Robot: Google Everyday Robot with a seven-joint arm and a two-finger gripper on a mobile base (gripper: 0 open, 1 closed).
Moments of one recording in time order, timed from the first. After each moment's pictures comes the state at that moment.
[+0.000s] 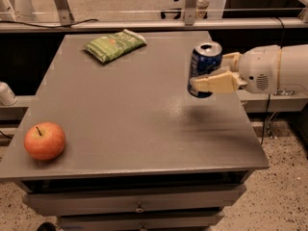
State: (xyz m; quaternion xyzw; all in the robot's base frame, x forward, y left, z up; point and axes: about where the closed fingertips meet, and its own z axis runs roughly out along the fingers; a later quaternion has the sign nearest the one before) arm 0.526 -0.120 0.935 -0.43 0.71 0.27 0.49
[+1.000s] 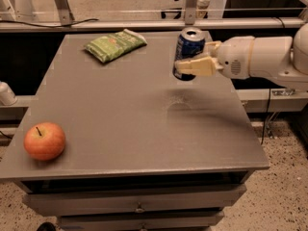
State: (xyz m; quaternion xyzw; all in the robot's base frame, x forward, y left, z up) arm 0.590 -0.099 0.935 -0.40 0.70 0.28 0.52
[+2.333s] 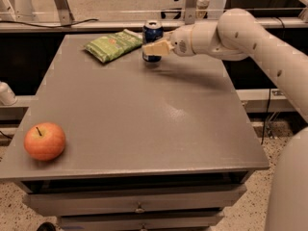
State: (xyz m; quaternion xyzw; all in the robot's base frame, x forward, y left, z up) arm 0.750 -0.014 0.889 -0.40 0.71 0.29 0.50
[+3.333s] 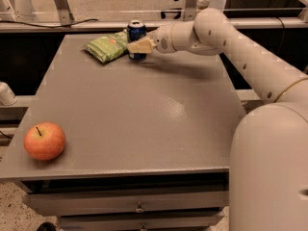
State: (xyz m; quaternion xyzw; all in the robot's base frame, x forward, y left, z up) arm 0.793 0.043 0.868 -0.41 0.70 0.31 0.49
